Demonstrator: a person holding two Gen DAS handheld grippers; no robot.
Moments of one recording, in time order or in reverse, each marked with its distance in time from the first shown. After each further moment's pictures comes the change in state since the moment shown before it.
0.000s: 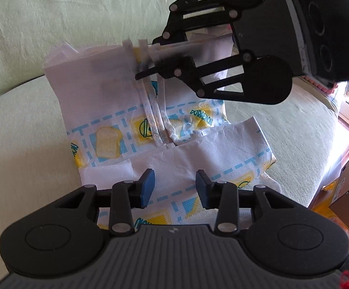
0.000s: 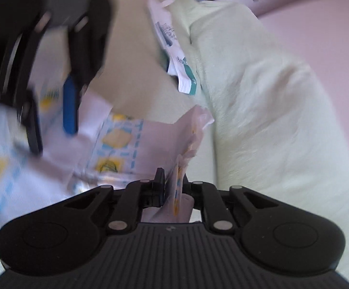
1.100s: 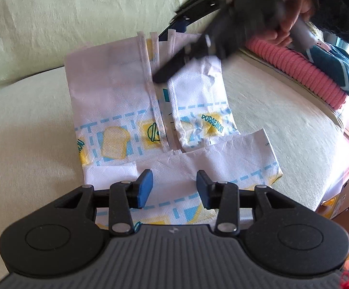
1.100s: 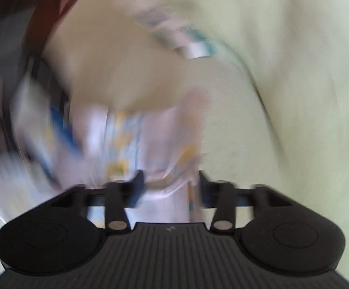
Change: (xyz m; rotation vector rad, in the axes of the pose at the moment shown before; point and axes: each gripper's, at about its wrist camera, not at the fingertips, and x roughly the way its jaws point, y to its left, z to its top) left arm 0.008 -0.003 0.016 -0.081 -0.022 0.016; right arm 0.059 -0.129 -0.068 1.054 0.094 0.549
